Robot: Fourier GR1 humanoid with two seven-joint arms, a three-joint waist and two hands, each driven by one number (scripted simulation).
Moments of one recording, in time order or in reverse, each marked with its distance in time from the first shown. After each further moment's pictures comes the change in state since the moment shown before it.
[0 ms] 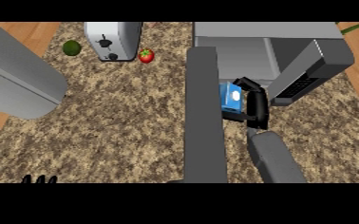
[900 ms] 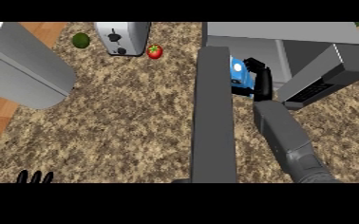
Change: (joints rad) left arm -0.036 0.030 0.041 0.007 0.028 -0.036 0.023; right arm -0.425 -0.100 -0.207 0.709 0.010 -0.086 -0.199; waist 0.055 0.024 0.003
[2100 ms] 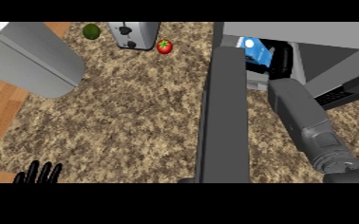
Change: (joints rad) left arm -0.075 0.009 0.002 0.063 0.000 -0.026 0.005; right arm -0.164 -0.108 -0.050 0.109 0.049 -0.212 -0.102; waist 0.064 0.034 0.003
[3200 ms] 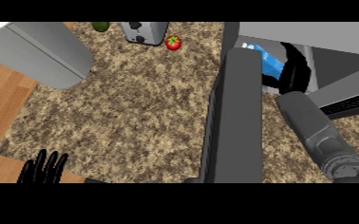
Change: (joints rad) left arm -0.083 0.019 0.008 0.039 -0.020 -0.009 0.011; right arm 0.032 -0.048 0.130 0.159 0.195 -0.368 0.291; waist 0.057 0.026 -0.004
